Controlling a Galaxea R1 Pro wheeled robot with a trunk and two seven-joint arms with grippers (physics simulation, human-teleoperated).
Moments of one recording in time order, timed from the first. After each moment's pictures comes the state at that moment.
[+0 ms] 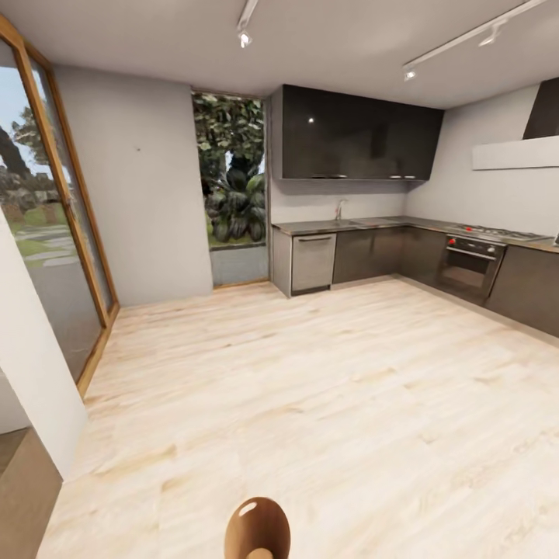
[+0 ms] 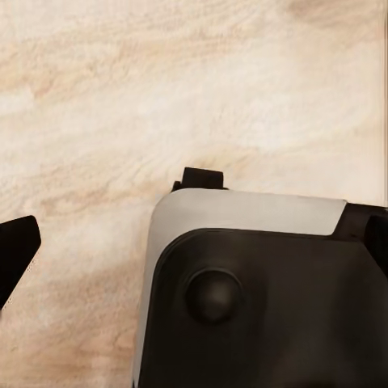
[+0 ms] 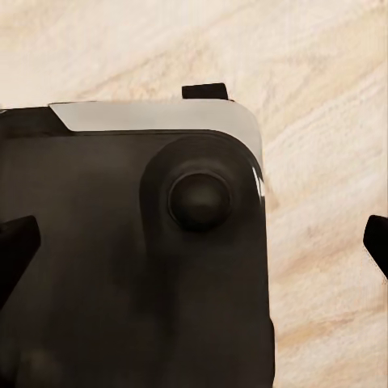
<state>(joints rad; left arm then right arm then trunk) 0.00 0.03 0.01 -0.24 0.12 -0.06 0.02 0.00 0.00 -0.07 -0.19 -0.01 0.06 -0.01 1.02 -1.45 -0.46</state>
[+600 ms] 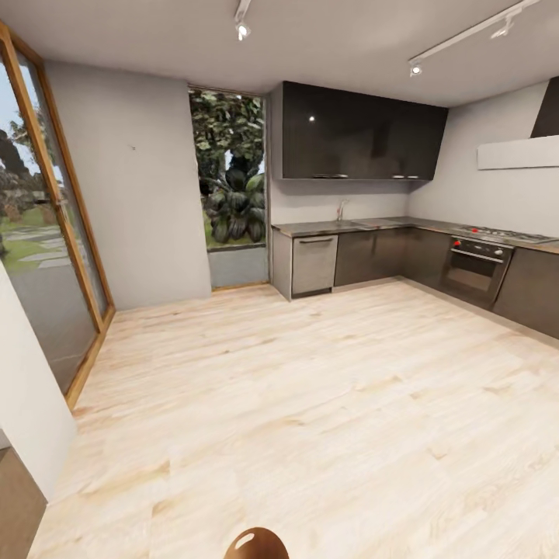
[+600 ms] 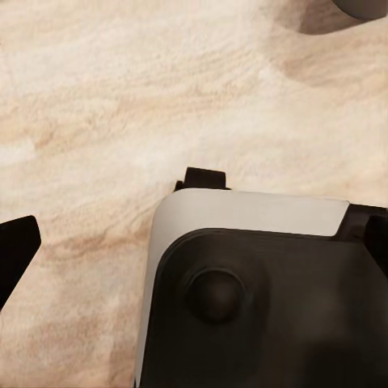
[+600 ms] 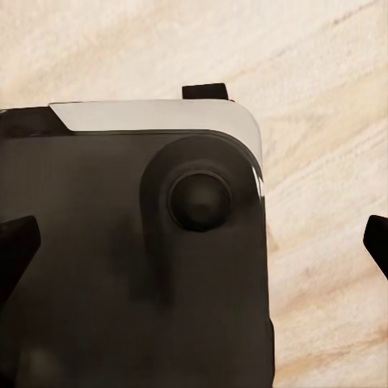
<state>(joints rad) 0.00 0.03 0.01 -0.24 0.13 -0.06 0.03 0.00 0.00 -0.07 -0.19 -0.01 0.06 -0.01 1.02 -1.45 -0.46</state>
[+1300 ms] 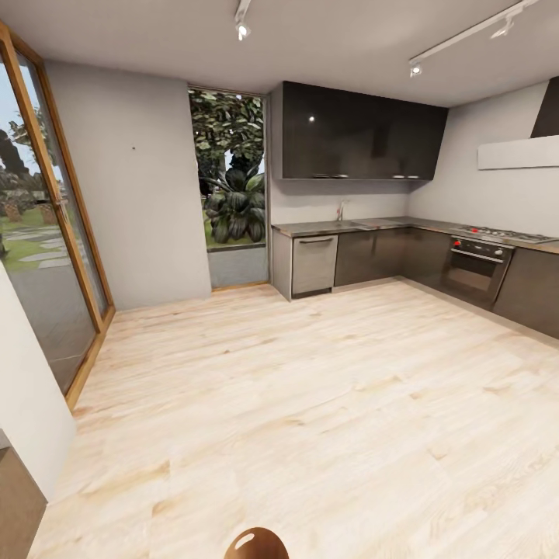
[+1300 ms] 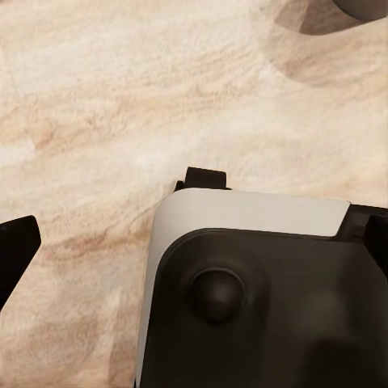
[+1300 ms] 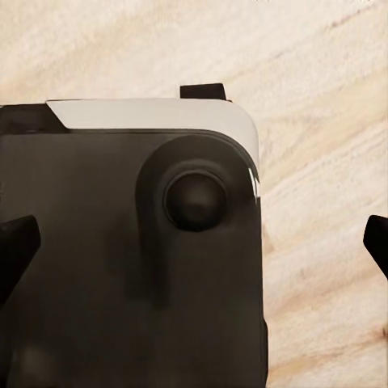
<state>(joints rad) 0.00 0.03 0.01 -0.24 0.13 -0.06 0.03 0.00 0.00 -0.07 -0.19 0.00 0.06 -0.01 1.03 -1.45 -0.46</state>
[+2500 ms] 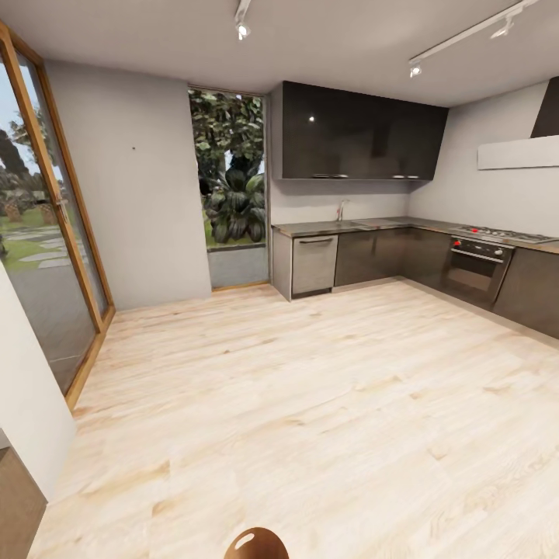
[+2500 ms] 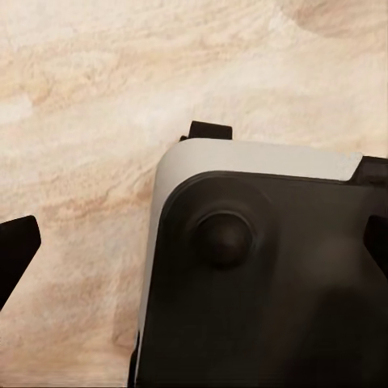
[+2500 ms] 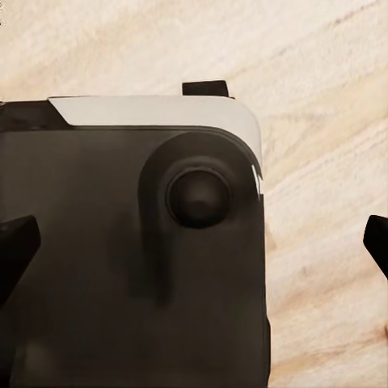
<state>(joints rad) 0.00 0.03 0.01 -0.16 0.13 -0.06 0.03 0.00 0.00 -0.07 -0.19 0.00 0.07 -0.01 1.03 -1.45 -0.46</state>
